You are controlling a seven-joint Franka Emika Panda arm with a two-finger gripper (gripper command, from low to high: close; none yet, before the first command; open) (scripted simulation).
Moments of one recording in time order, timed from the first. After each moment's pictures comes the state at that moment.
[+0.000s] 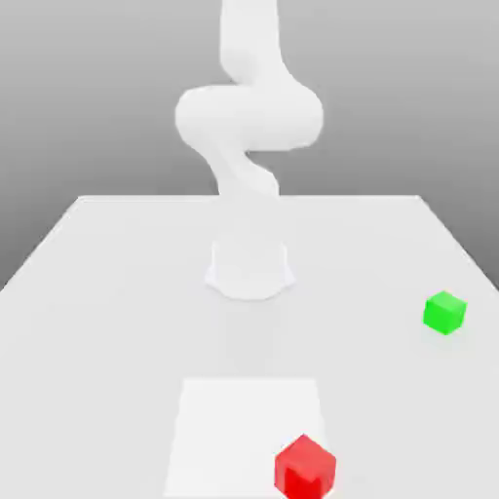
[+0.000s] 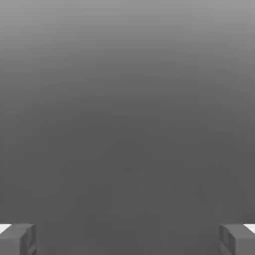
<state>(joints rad) 0.04 -0.71 -0.02 -2.31 0.02 2.33 0.73</state>
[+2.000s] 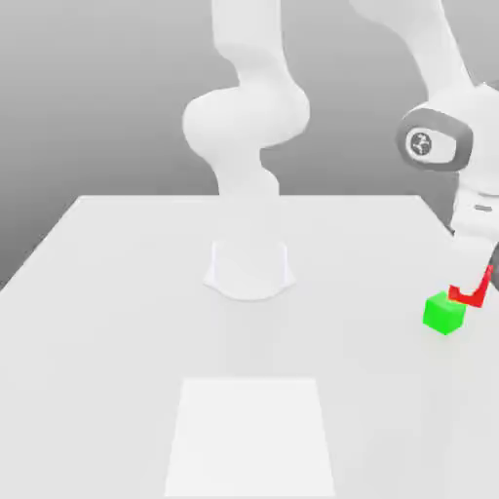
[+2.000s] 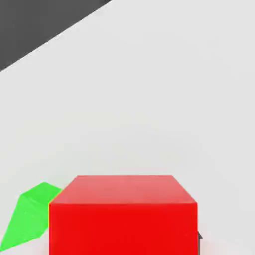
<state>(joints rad) 0.82 -0.11 0.31 -2.77 0.12 2.66 0.77</state>
